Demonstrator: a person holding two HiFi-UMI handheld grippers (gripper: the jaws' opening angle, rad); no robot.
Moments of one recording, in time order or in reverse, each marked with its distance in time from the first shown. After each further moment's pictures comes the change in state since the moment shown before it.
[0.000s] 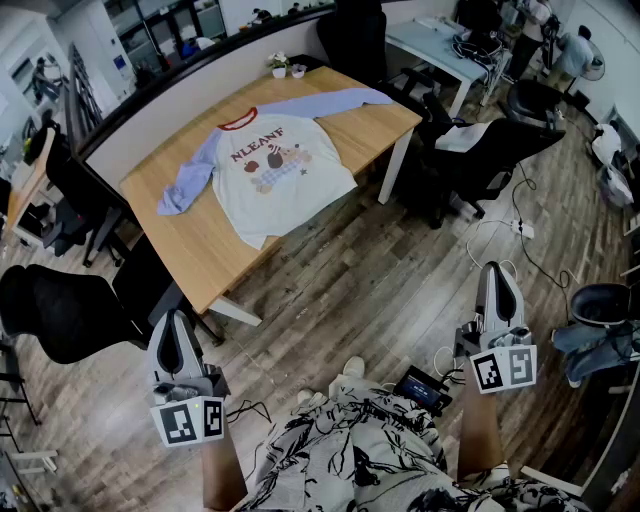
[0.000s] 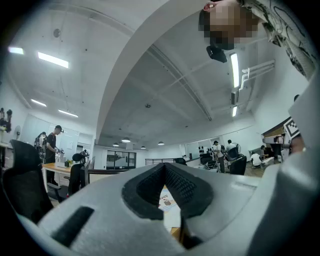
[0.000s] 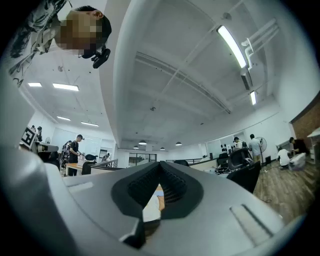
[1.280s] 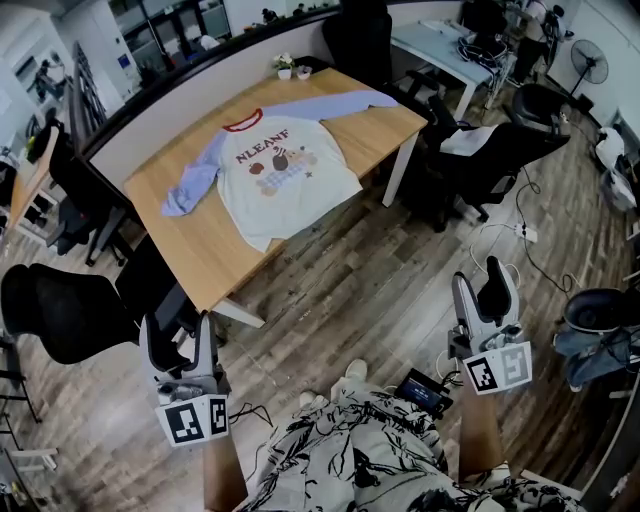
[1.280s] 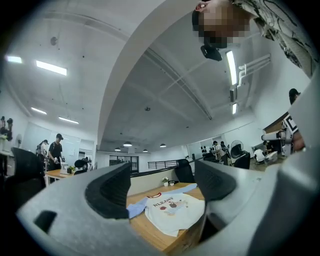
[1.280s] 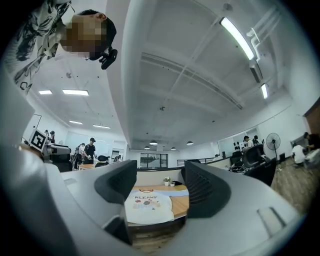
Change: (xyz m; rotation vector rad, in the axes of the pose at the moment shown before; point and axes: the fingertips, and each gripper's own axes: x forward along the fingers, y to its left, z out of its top) left arm 0.007 0.005 0.001 0.054 -0.035 0.026; right arm 0.021 0.032 -0.009 0.006 0.006 0.136
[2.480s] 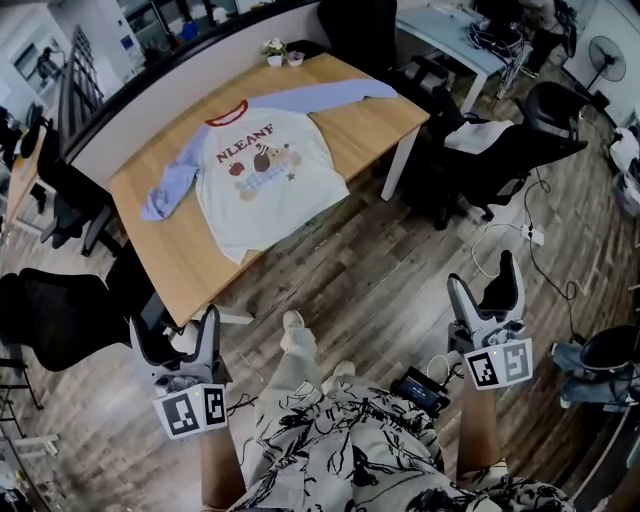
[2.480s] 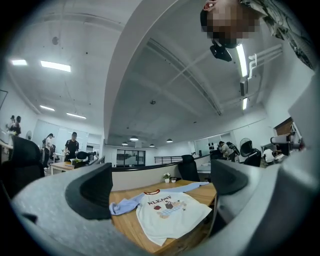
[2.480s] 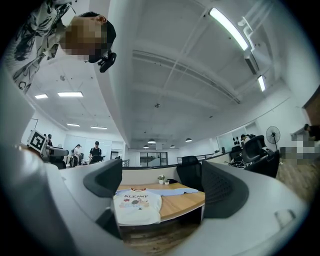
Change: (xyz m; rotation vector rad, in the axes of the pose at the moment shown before) left arm 0.100 -0.062 -0.039 -0.040 0.058 0.096; right arm 0.068 -0.119 -0.040 0.050 0.016 -0.001
